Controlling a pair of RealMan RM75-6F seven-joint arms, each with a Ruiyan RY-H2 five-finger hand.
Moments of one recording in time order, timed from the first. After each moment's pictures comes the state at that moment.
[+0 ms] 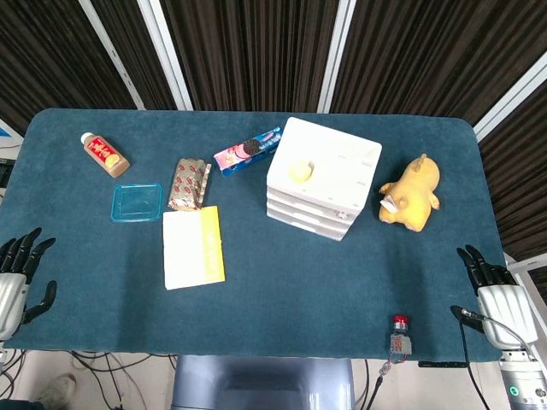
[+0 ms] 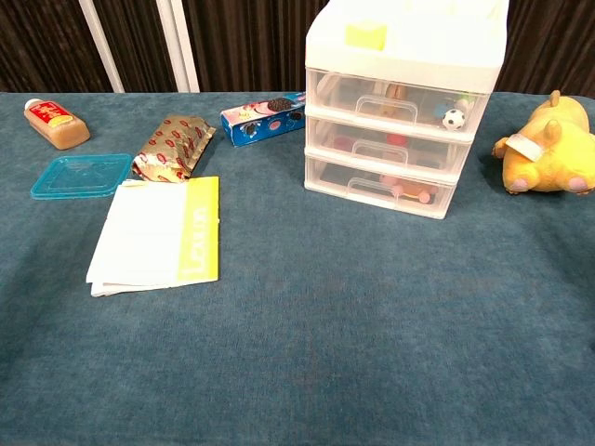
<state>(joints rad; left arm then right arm) -0.08 -1.03 -0.03 -1.79 1.52 1.49 0.07 0.06 -1.17 0.06 -1.59 -1.57 1.55 -0.14</state>
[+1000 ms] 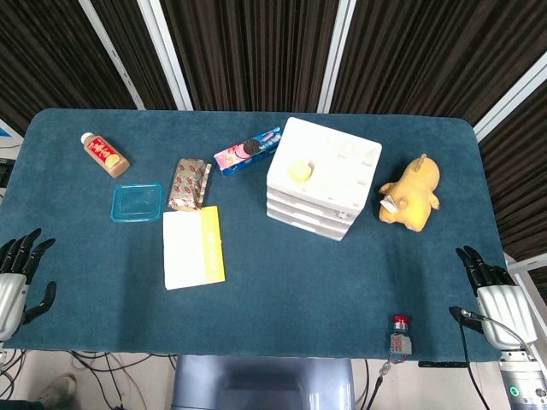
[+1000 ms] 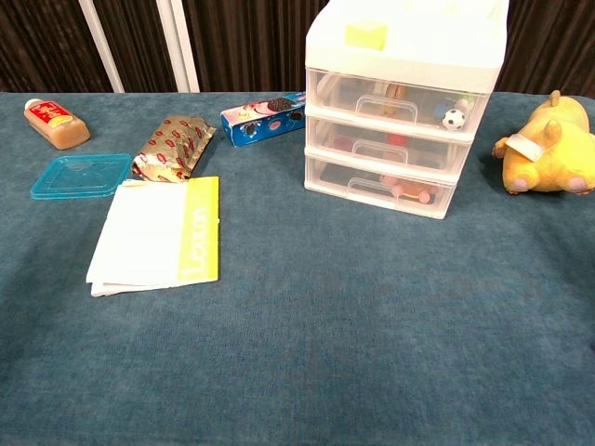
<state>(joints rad) -0.08 -1.02 -0.03 -1.80 1.51 1.49 0.08 0.07 -1.16 0.05 -1.60 -1.58 1.54 -0.11</state>
